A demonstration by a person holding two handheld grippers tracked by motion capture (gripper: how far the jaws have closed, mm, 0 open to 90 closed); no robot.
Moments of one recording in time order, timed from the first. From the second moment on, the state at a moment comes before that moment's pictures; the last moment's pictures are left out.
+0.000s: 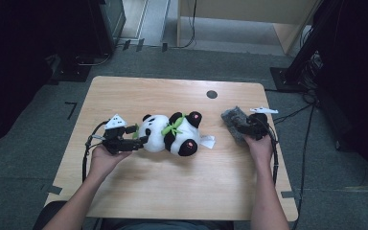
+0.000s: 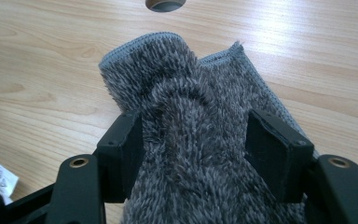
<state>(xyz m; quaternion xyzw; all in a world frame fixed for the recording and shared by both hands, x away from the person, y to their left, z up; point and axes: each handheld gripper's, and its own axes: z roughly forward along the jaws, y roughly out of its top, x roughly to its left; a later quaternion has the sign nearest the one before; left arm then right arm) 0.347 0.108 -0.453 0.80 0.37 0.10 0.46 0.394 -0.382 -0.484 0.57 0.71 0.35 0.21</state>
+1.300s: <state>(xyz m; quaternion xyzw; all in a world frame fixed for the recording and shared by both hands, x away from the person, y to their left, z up) 0.377 0.111 -0.490 0.78 0.39 -0.01 0.48 0.407 -0.383 -0.492 0.60 0.71 0.34 0.14</state>
